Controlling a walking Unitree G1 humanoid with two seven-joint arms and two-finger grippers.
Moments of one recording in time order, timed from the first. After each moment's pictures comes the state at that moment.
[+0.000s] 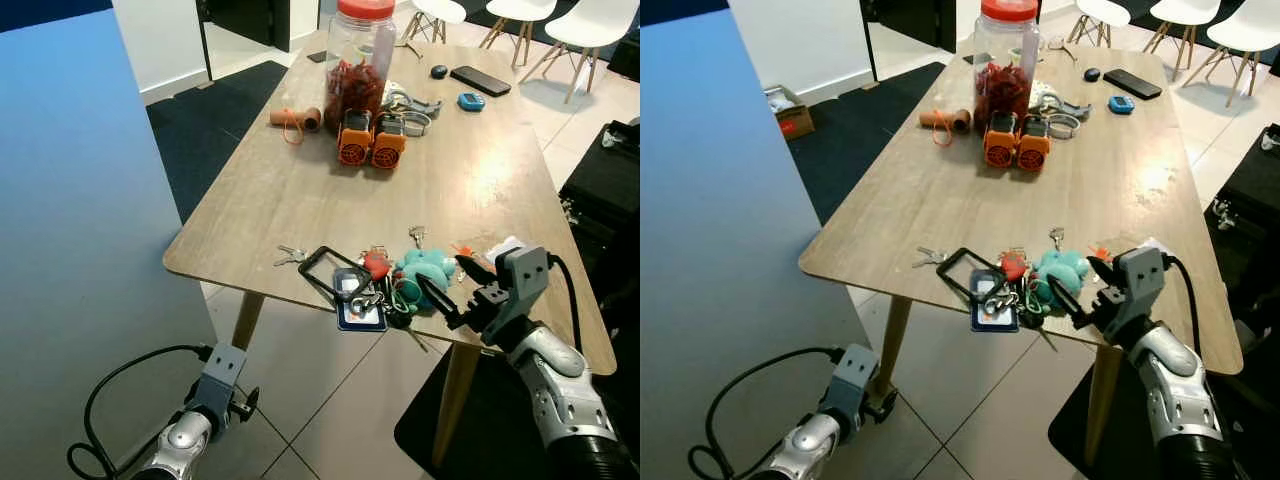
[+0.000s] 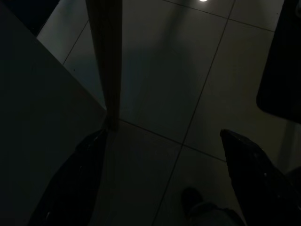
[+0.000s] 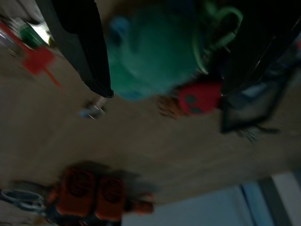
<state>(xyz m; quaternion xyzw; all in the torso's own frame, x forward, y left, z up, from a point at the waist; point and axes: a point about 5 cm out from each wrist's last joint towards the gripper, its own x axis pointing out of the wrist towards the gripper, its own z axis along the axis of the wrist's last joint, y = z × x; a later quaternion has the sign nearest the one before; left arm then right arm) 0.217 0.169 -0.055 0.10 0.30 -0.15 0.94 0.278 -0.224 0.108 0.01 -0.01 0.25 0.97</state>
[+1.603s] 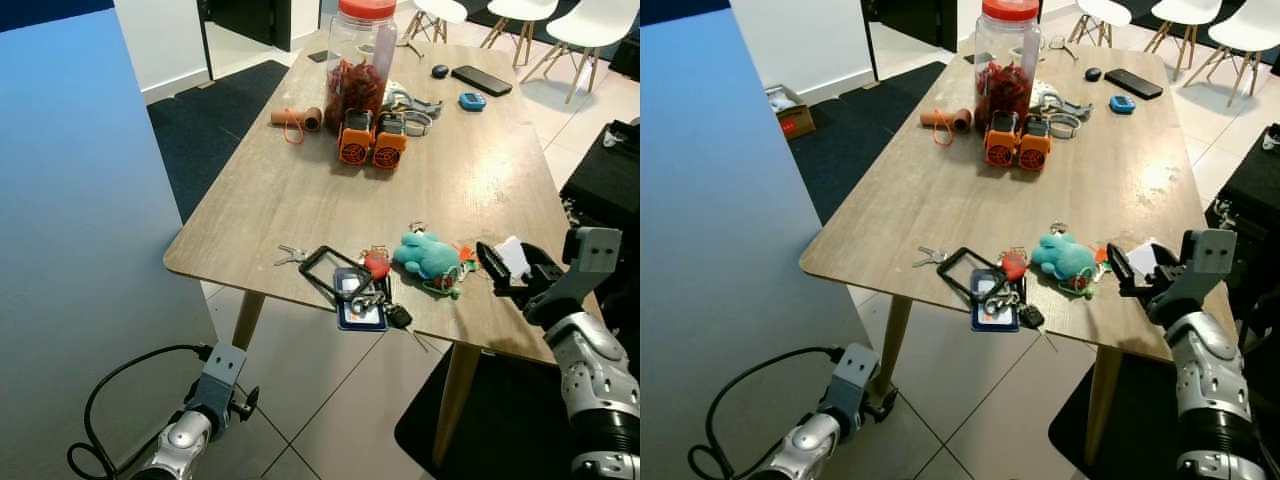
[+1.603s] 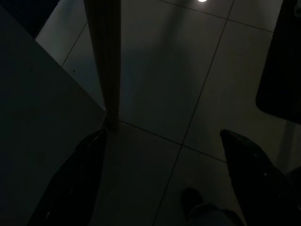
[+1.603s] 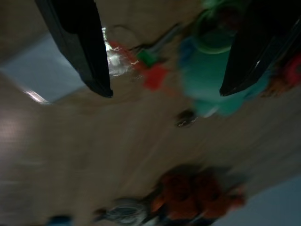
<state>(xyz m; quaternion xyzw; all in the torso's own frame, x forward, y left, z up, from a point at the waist) 0.218 0.169 -0.055 0.10 0.30 -0.15 0.94 0.295 -0.274 0.113 0.04 0.02 0.08 1.00</state>
